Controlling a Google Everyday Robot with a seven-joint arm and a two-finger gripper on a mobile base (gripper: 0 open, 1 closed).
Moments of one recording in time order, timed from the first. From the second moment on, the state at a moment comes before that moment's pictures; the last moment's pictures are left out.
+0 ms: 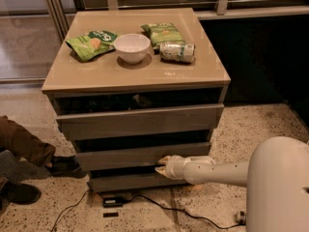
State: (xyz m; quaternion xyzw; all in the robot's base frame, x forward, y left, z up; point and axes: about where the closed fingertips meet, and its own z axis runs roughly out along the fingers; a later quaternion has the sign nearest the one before) arm 0.624 -0.036 0.351 -0.53 0.76 0.09 0.38
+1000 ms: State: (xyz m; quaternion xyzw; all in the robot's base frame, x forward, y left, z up) arm 0.624 -0.044 0.351 -0.52 0.76 0.08 0.39
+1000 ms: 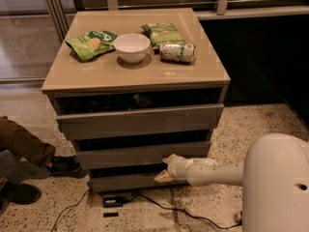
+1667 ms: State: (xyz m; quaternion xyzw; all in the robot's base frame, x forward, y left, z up) arm 0.624 -0.044 0.351 -0.52 0.76 0.08 0.39
